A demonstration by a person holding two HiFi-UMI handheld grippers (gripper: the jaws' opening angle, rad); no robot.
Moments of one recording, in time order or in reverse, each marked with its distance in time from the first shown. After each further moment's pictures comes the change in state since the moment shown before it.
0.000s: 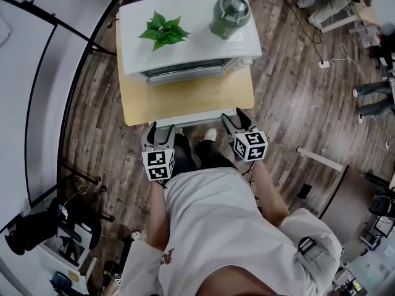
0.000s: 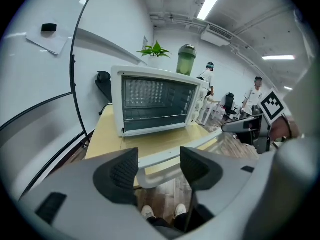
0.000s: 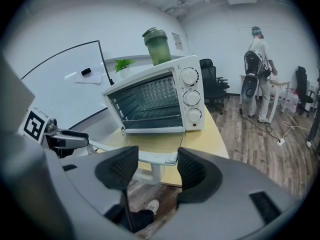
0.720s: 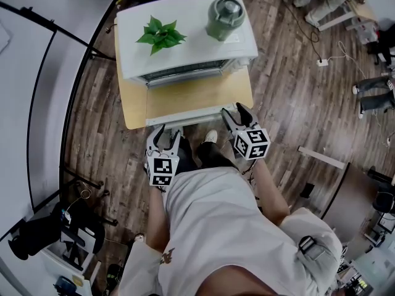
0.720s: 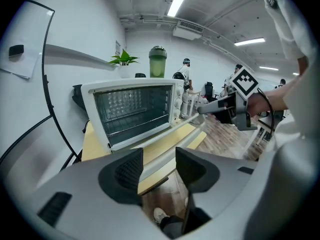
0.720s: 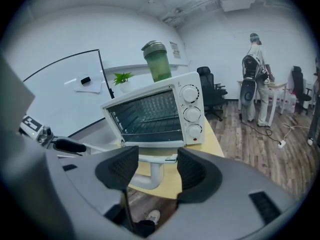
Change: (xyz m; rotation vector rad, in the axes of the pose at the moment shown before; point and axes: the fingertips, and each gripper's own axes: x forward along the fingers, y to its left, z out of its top) left arm -0.010 -0.035 0.014 0.268 0.003 -0.138; right arm -0.006 0.003 0.041 0.018 -0.097 -0.010
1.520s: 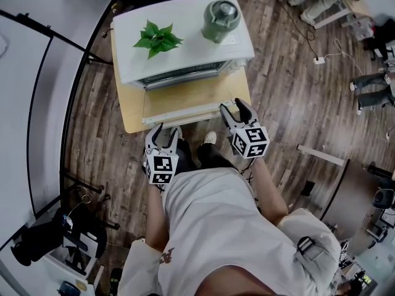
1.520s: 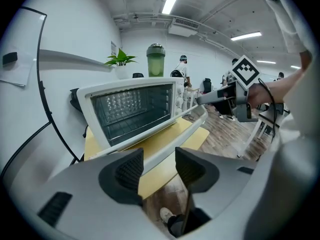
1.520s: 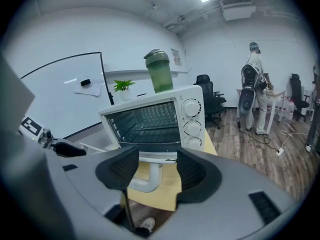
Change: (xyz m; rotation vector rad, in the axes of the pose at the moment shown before) left arm 0.010 0.011 0.004 0.051 0.025 0.011; right arm 0.003 0.002 0.030 -0.038 -0.069 -0.031
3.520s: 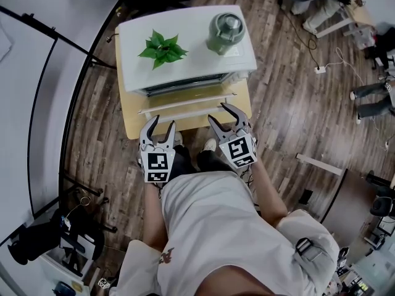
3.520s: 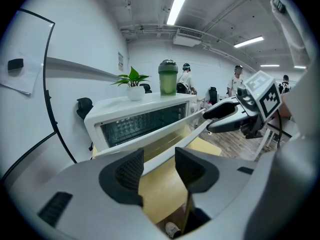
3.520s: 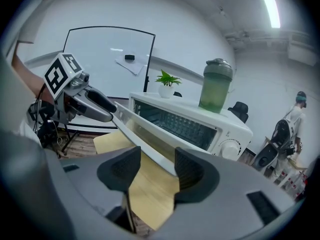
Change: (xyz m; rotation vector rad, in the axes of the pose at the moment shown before) left arm 0.001 0.043 0.075 -0.009 -0.128 0.065; right arm 0.021 0.059 0.021 -0.577 0.054 0.155
